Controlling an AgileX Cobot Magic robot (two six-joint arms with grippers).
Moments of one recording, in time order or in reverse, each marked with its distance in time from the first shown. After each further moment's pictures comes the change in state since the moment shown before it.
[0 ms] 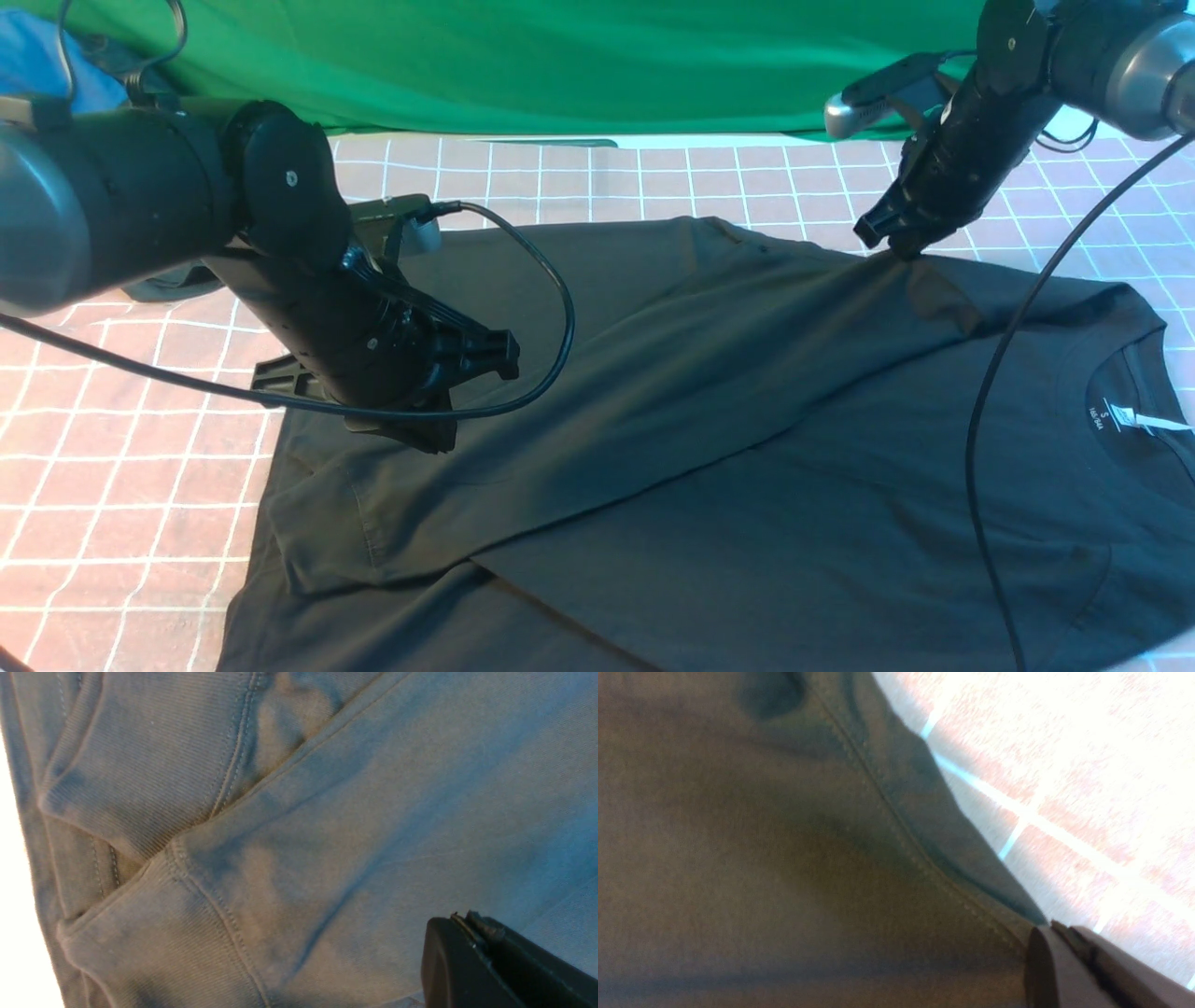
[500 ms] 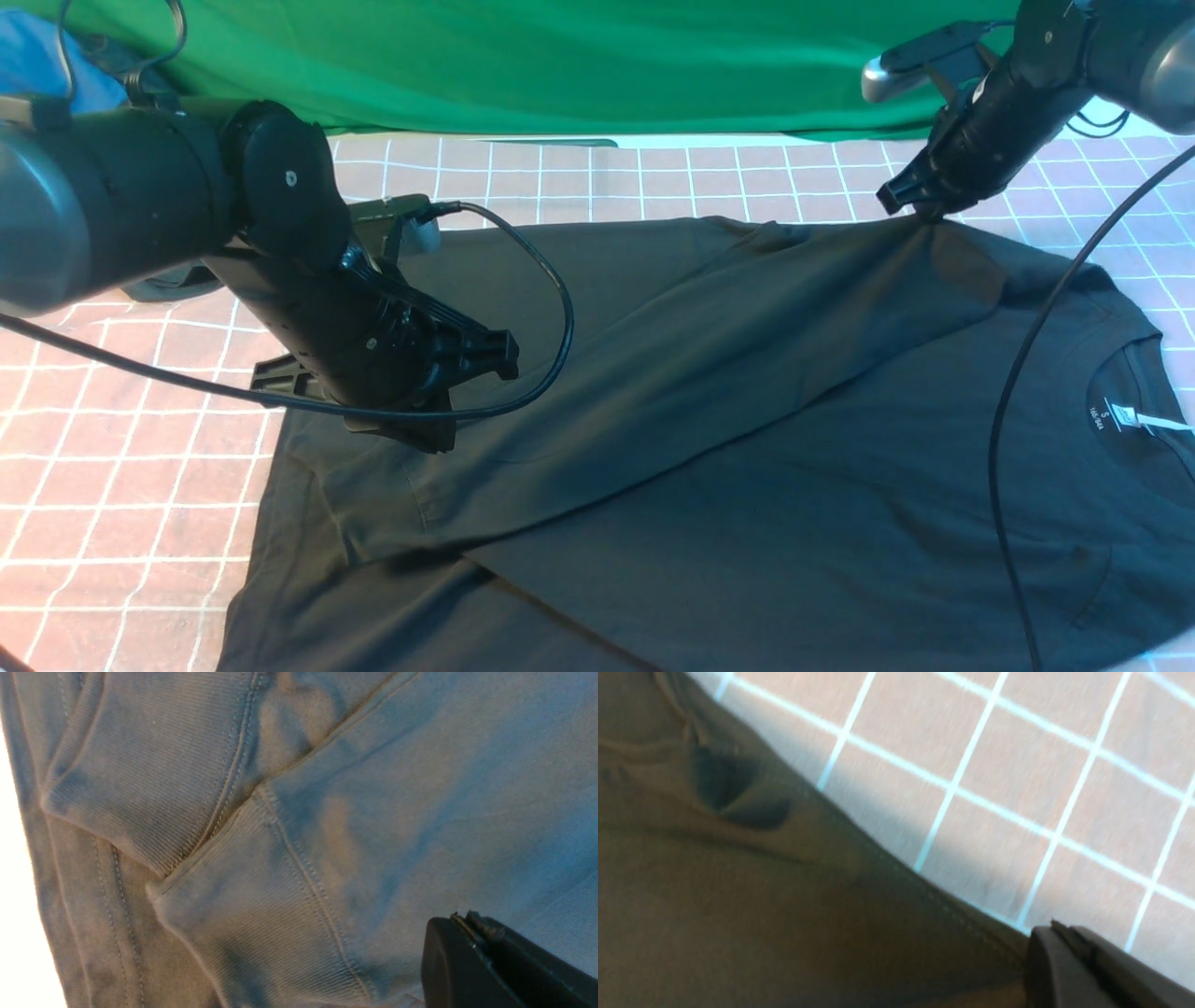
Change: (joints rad) right arm -0.052 0.000 -0.003 -0.006 -0.134 0.046; left arm 0.000 0.000 0.000 0.000 0.000 0.002
